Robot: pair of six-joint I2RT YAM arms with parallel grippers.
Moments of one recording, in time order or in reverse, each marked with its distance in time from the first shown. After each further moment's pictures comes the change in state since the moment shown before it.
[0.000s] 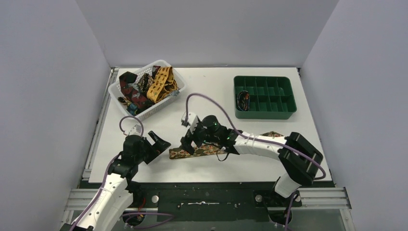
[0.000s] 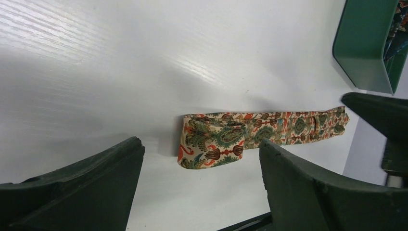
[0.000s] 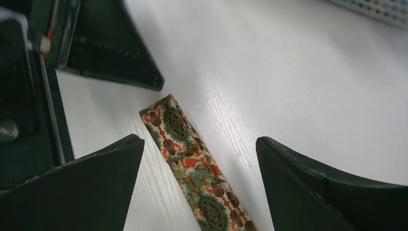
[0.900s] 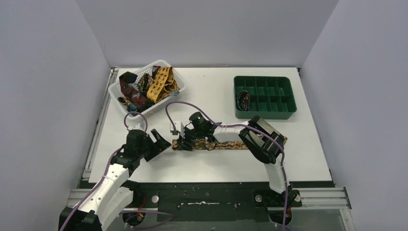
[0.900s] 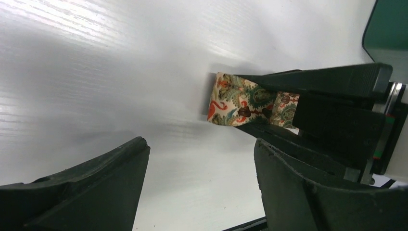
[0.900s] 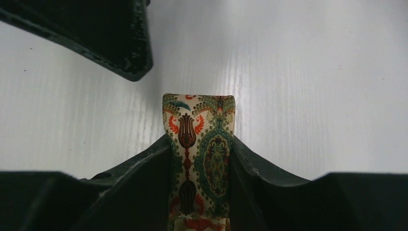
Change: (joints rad) left arm -0.006 0.177 0.077 -0.001 -0.006 0.071; right arm -0.086 0.425 0.271 -0.064 -0.321 -0.269
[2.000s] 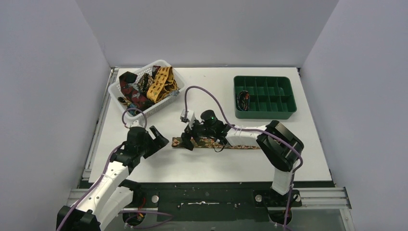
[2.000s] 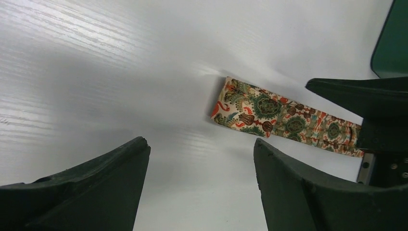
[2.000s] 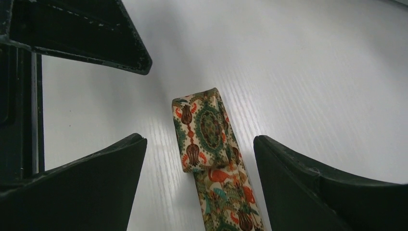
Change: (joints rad) left arm -0.048 0.011 0.060 -0.056 -0.140 0.003; right arm -0.039 -0.256 -0.225 0.204 0.143 0.391
